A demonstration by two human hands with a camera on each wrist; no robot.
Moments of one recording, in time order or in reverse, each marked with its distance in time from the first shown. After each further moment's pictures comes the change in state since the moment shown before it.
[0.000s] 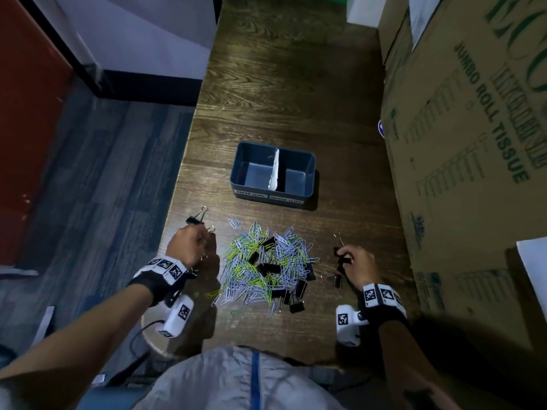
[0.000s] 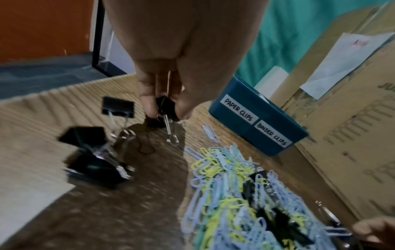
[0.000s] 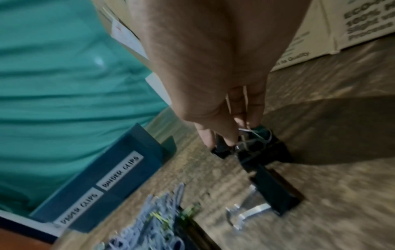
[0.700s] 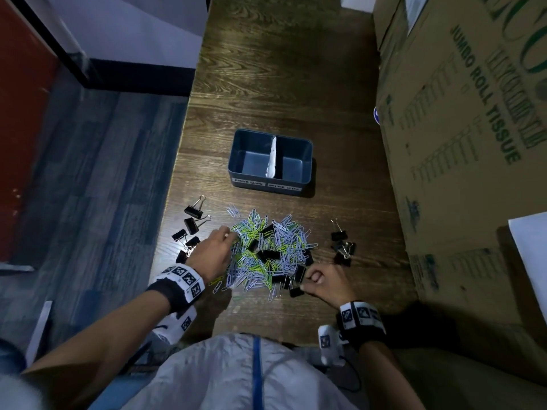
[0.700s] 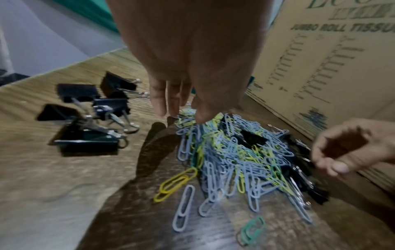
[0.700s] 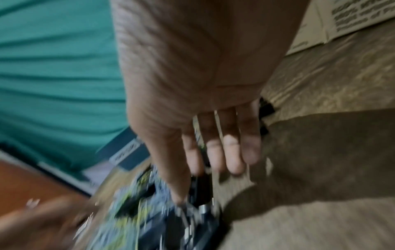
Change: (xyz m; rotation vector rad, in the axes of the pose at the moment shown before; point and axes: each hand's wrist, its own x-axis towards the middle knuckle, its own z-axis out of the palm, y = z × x) left_hand -0.041 0.036 0.036 0.277 -0.192 0.381; right_hand -0.067 -0.011 0.049 0.024 -0.290 -0.104
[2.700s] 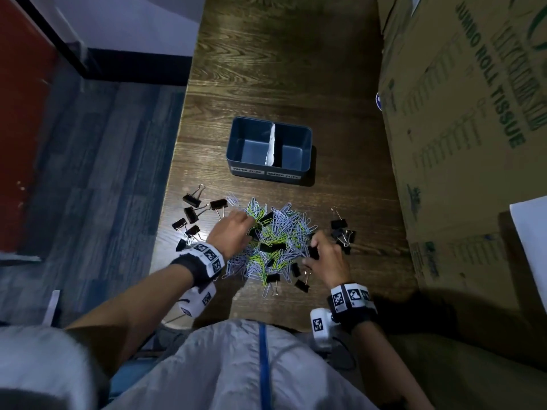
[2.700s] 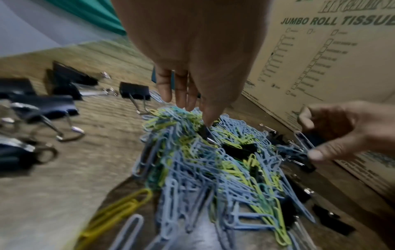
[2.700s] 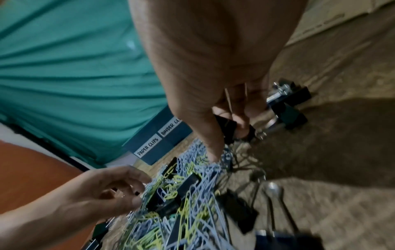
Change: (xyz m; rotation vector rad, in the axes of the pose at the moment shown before) left_hand 0.033 0.025 0.006 0.050 0.103 0.094; right_hand -0.001 -0.025 -0.002 -0.071 0.246 -0.013
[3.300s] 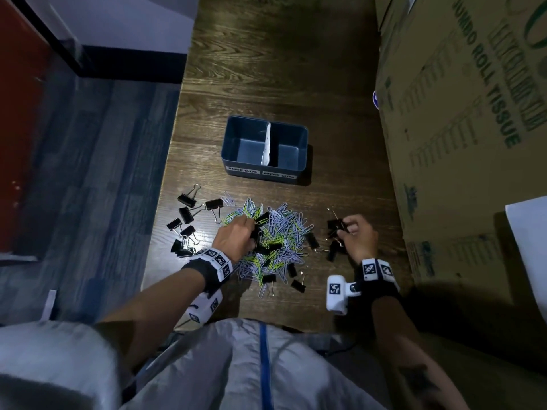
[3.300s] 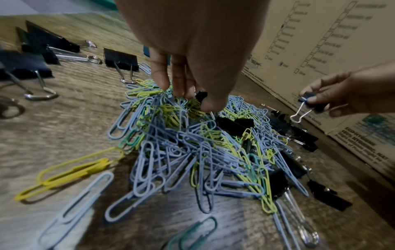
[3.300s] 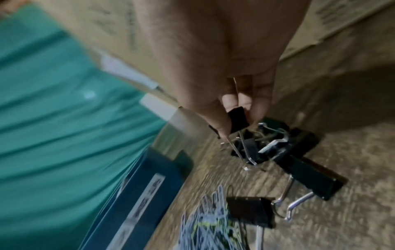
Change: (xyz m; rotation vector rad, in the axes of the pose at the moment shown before) left_hand 0.005 0.026 0.009 -0.035 -0.031 -0.116; right_hand 0.047 0.036 -0.056 0.306 0.236 0.320
